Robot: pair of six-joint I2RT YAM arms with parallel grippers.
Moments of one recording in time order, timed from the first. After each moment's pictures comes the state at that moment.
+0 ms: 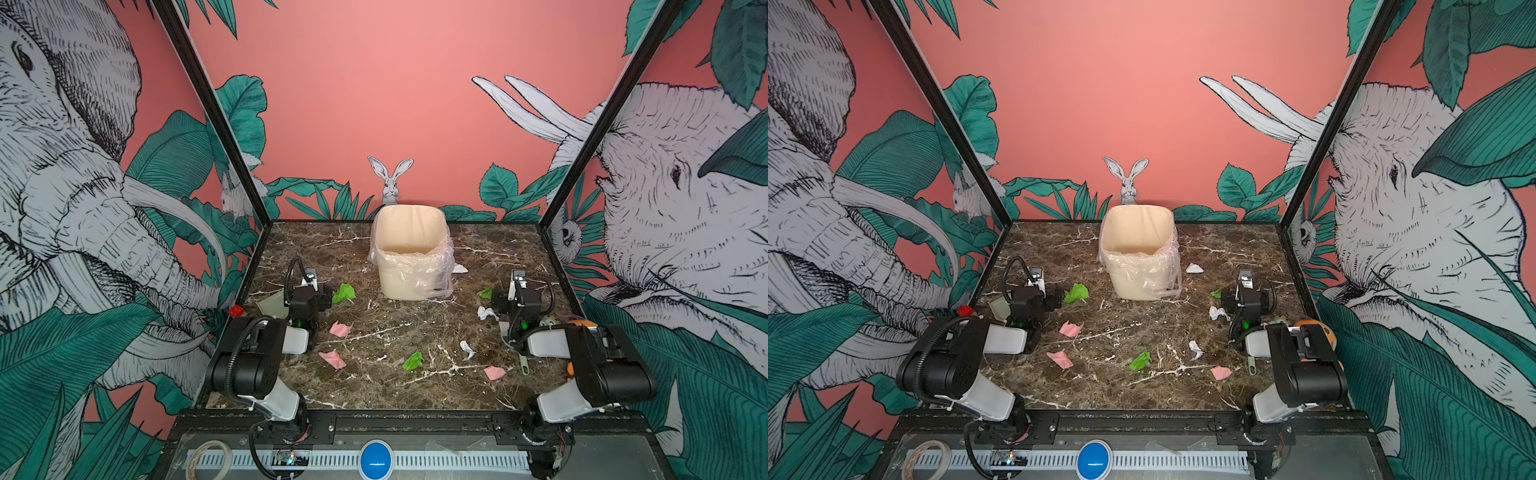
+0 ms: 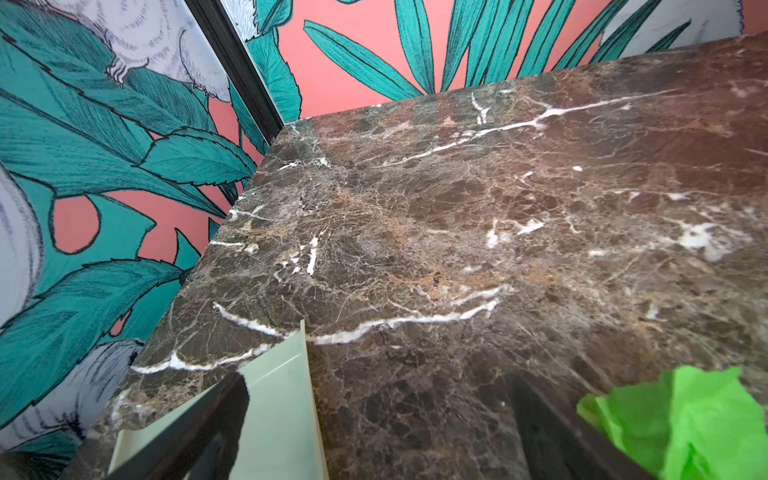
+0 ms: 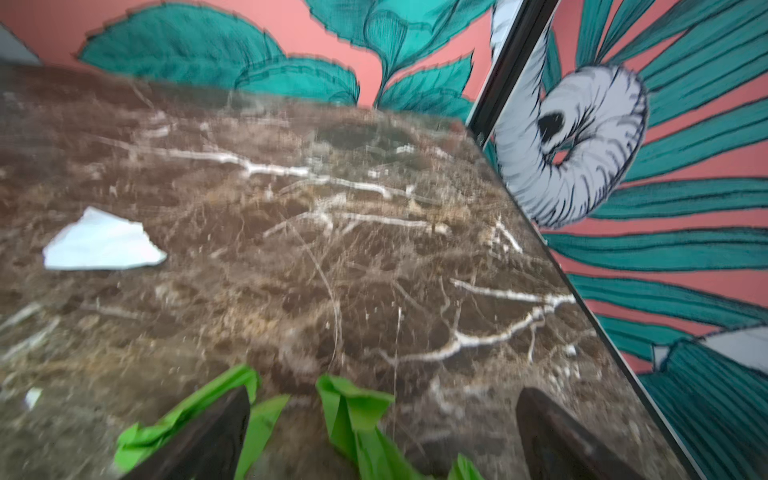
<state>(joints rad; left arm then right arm) -0.12 1.54 0.38 0.80 -0.30 0.14 0.09 1.48 0.39 0.69 0.29 -0.10</state>
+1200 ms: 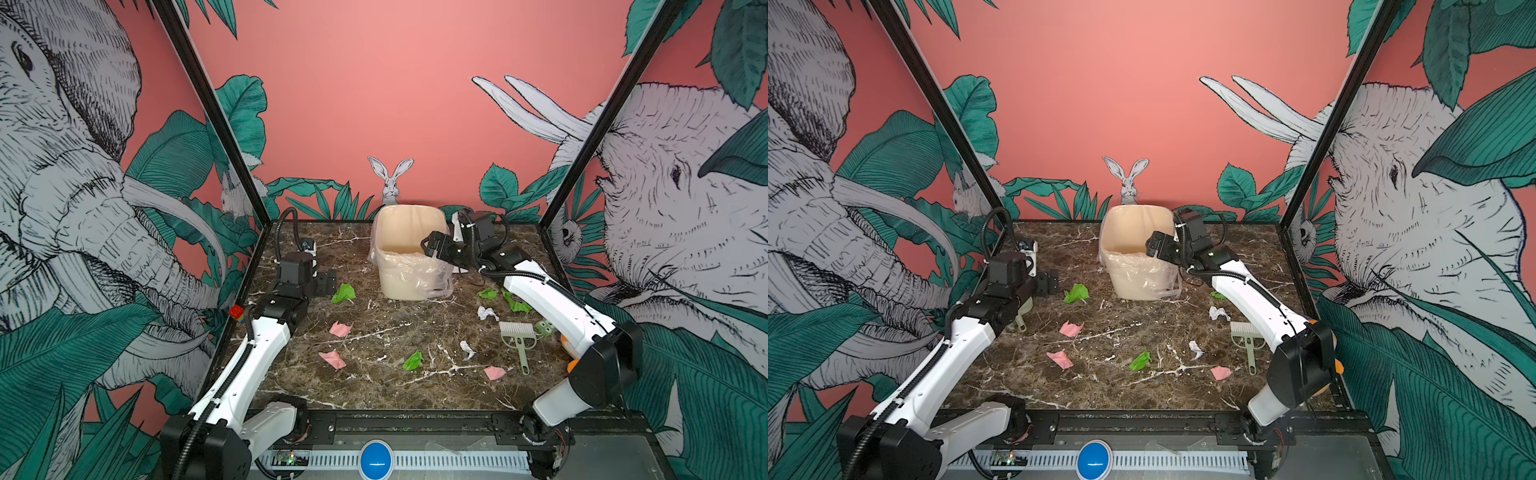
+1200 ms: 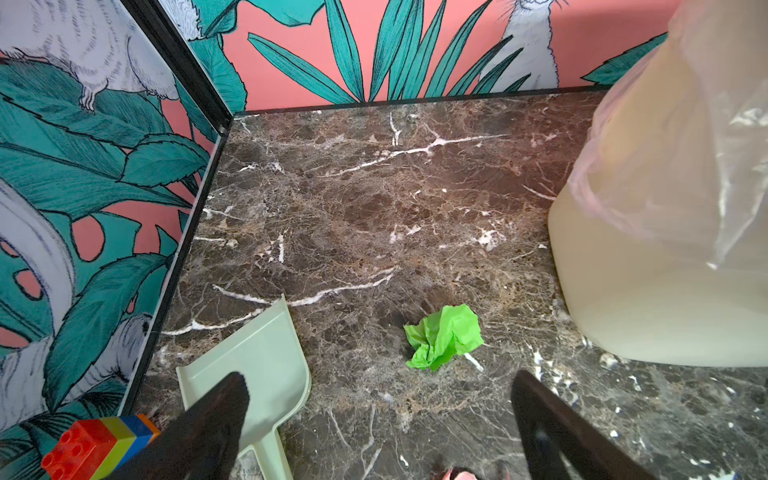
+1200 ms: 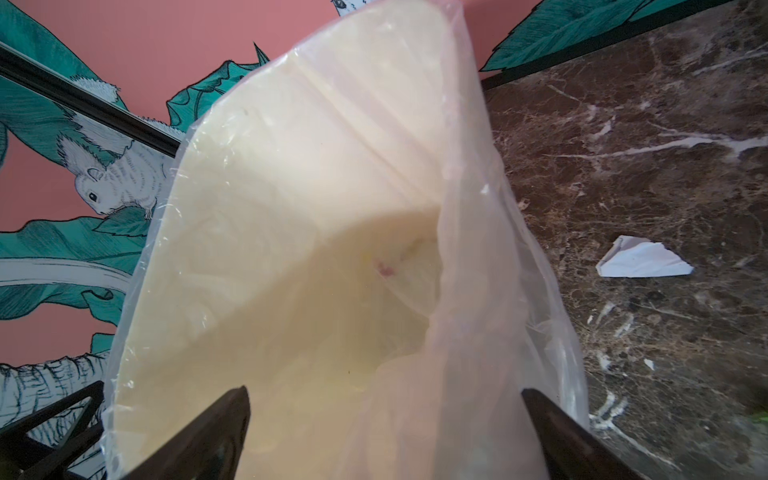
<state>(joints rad) -0.23 1.07 0.91 -0.44 -0.20 -0.07 0.54 1.59 1.45 -0.47 -0.09 0.69</state>
